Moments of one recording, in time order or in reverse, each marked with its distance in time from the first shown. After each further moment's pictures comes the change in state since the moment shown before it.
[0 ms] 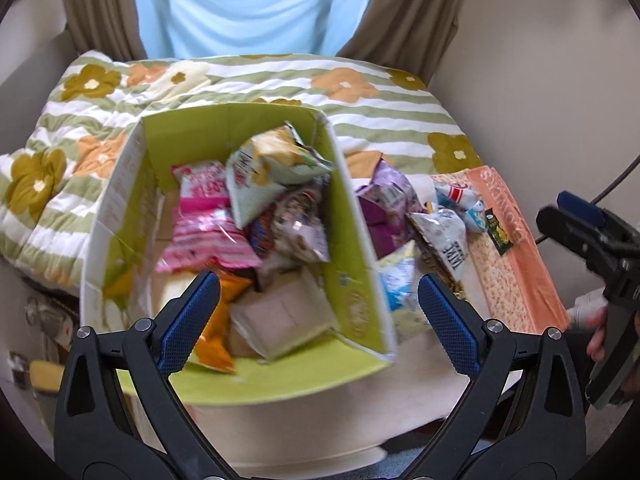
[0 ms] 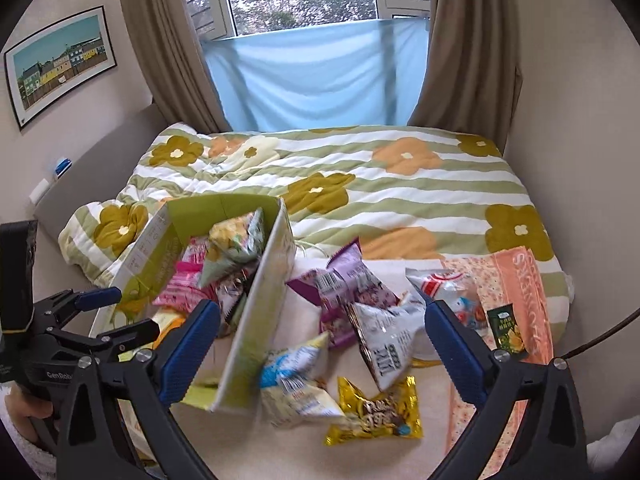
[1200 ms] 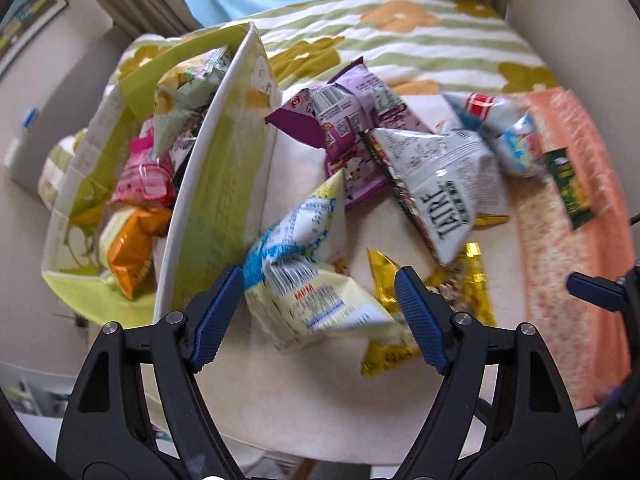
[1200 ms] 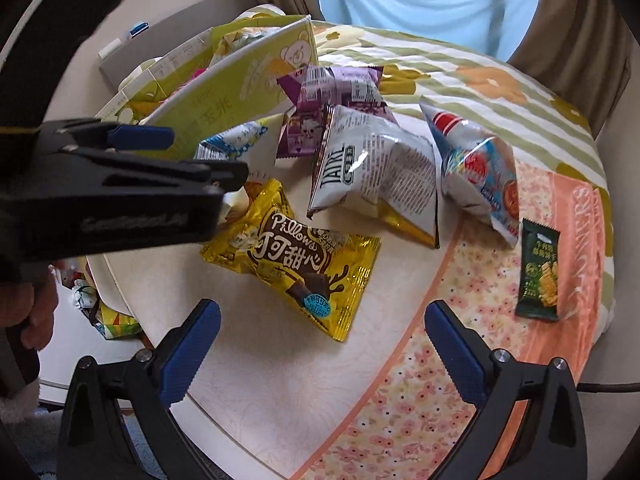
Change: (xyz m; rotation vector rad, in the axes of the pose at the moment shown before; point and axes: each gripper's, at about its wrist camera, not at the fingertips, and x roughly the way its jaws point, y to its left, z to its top) left arm 0.132 -0.158 -0.035 0.022 0.197 0.445; right arm 0.071 -0.106 -0.120 -0.320 0.319 0.260
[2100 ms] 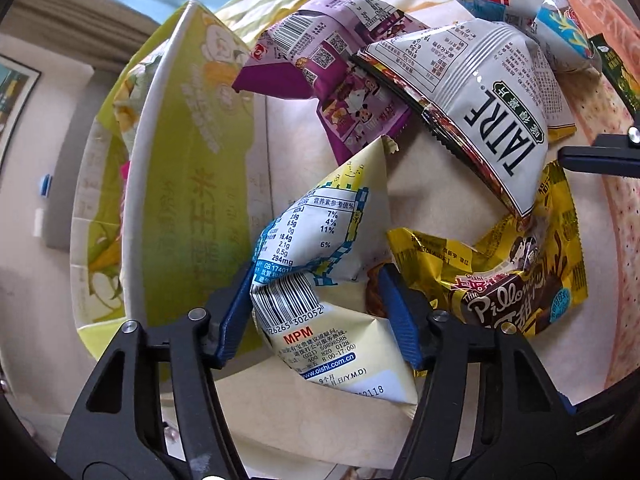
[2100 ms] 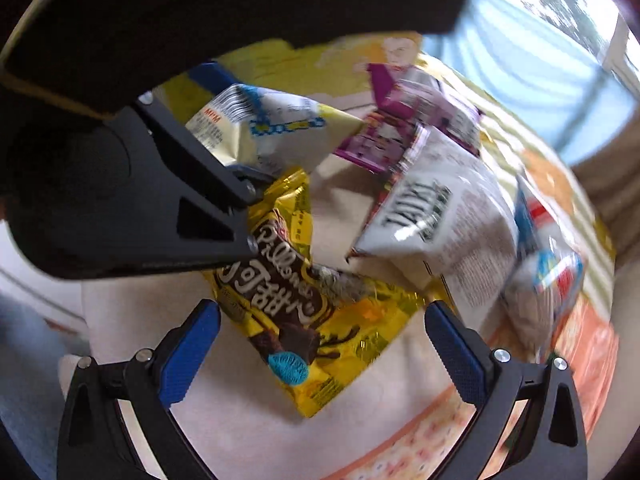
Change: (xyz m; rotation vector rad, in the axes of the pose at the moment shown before) left arm 0.055 -0.032 -0.005 0.262 0.121 0.172; right arm 0.060 0.030 0.011 -0.505 -0.043 -0.016
